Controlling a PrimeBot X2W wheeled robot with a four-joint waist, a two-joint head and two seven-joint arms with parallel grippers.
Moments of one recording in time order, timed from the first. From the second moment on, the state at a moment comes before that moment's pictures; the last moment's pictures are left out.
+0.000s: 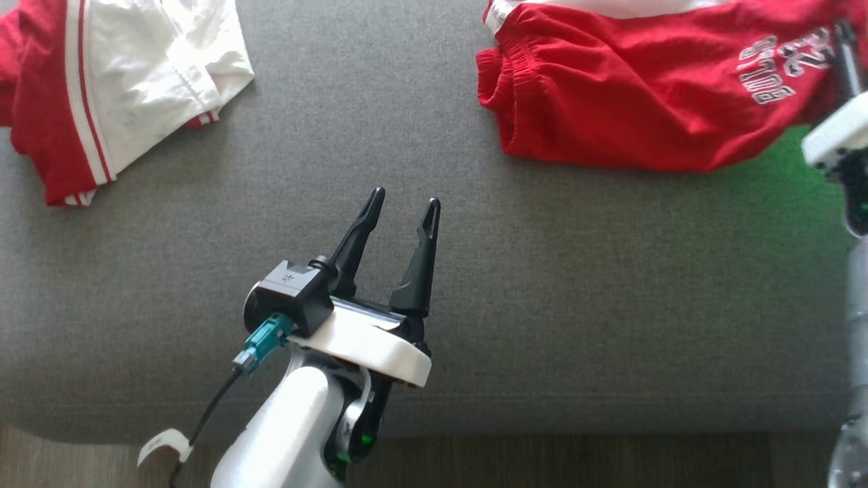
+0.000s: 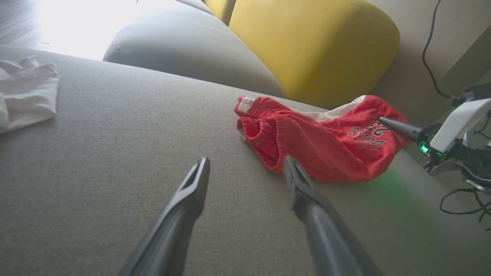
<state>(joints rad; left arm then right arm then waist) -0.27 0.05 -0.57 0.09 -0.42 0.09 -0.25 -0.78 -0.24 -0.23 0.69 0.28 0.13 0.01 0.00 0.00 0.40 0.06</state>
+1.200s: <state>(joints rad) -0.20 0.05 -0.63 0.09 -0.49 0.11 -0.25 -0.74 -0.07 0.10 0.77 0.35 0.13 0.13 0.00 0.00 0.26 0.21</state>
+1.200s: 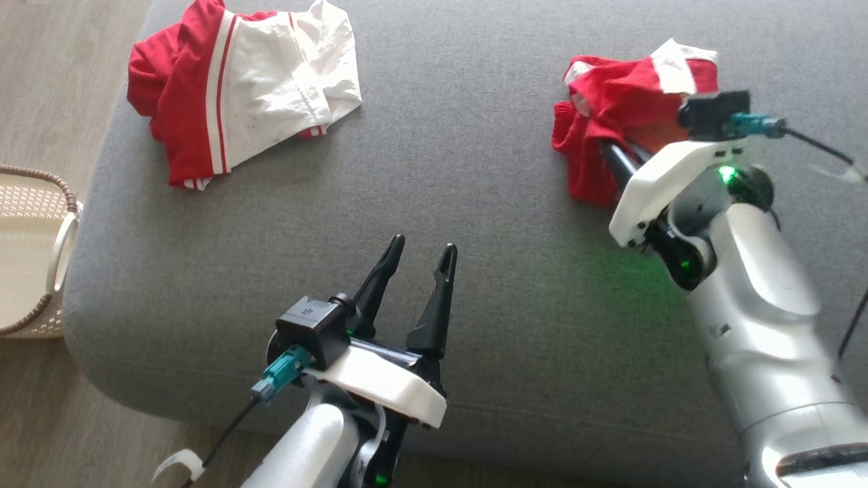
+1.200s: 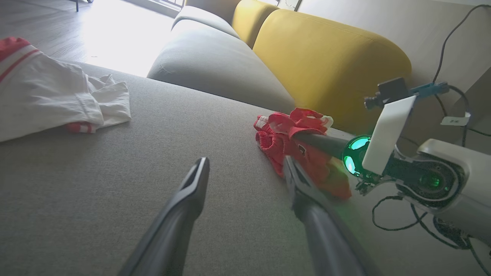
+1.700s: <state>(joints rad) -0.18 0.05 -0.60 0.07 -0.50 0.12 -0.25 -0.70 -0.07 0.17 0.69 0.39 0.13 -0.03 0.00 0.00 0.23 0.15</state>
